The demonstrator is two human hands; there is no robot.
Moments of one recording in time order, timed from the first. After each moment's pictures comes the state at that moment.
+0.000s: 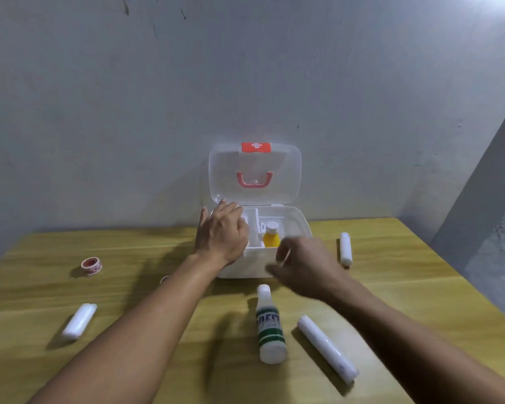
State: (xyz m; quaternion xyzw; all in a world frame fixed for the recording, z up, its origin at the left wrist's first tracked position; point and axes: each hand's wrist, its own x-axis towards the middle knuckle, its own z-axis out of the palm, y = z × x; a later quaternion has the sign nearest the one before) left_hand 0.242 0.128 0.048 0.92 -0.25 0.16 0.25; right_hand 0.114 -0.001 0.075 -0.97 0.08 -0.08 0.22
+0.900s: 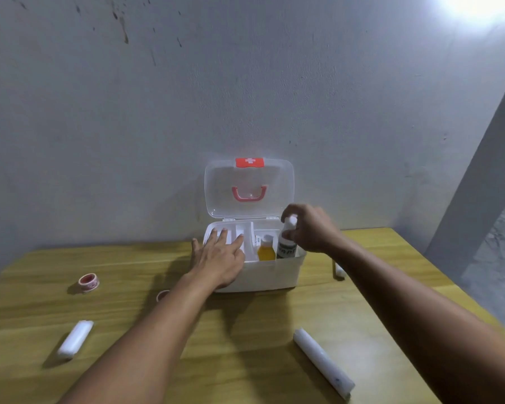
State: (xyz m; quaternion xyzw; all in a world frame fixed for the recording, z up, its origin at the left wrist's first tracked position) left_hand 0.240 0.131 0.039 0.97 -0.23 -0.02 0.07; right_hand 0.184 -0.061 0.096 -0.96 0.08 -0.12 0.24
